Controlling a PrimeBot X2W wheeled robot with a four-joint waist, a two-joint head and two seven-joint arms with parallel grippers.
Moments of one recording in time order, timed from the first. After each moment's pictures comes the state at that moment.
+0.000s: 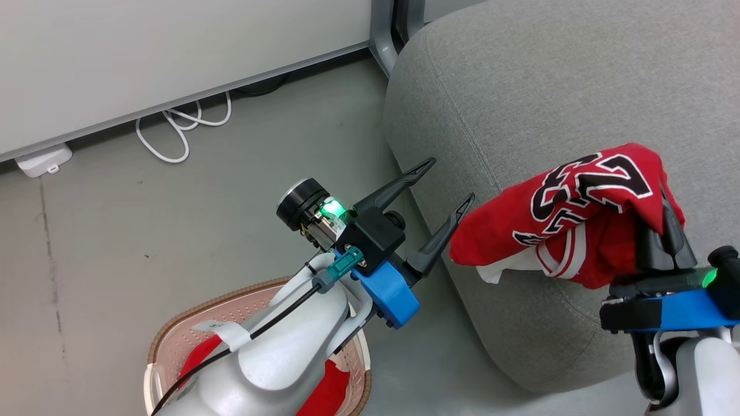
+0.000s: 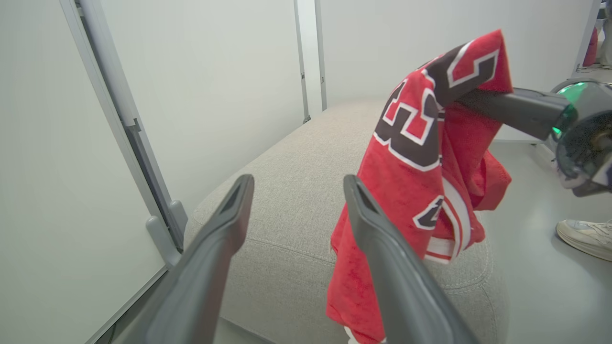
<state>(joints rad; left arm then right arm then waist) -0.69 0.10 -0.86 0.49 -0.33 -0.12 -0.26 -0.22 -0.06 -0.12 0.09 0.08 0.13 -0.26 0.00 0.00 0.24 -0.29</state>
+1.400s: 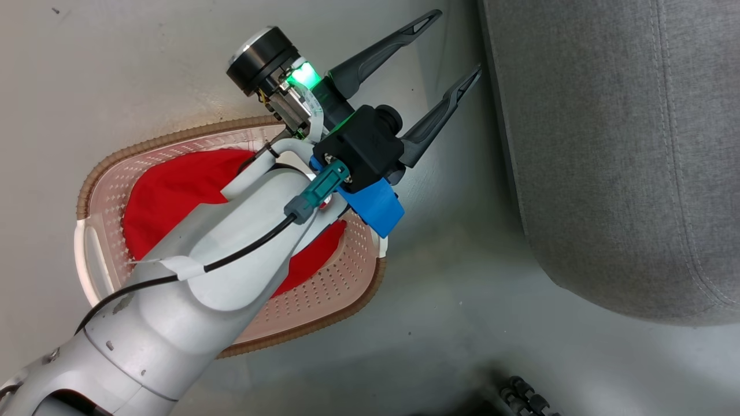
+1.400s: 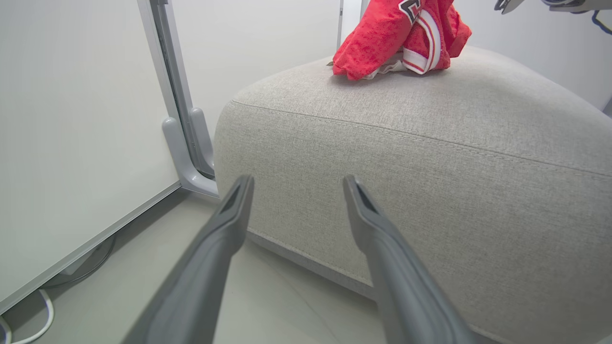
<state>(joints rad) -0.98 0.21 -0.87 0.37 -0.22 -0.12 -0.25 -0.93 -0.41 -0.52 0.49 0.12 0.13 -0.26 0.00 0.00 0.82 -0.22</state>
